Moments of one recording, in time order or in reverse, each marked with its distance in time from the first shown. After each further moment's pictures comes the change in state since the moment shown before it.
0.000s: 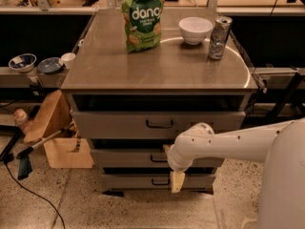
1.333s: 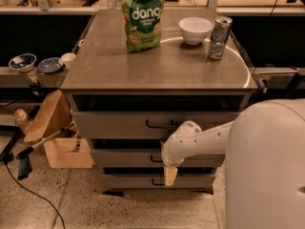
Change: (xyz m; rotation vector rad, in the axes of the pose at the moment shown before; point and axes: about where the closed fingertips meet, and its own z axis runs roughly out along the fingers) arm -0.002 -0.035 0.033 0.062 0.055 0.055
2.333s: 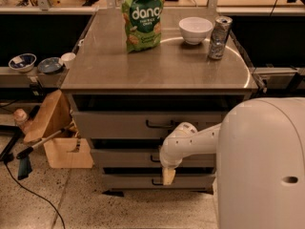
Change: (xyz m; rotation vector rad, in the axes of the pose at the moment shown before) arm -0.002 0.008 0.017 -0.044 0.018 -0.020
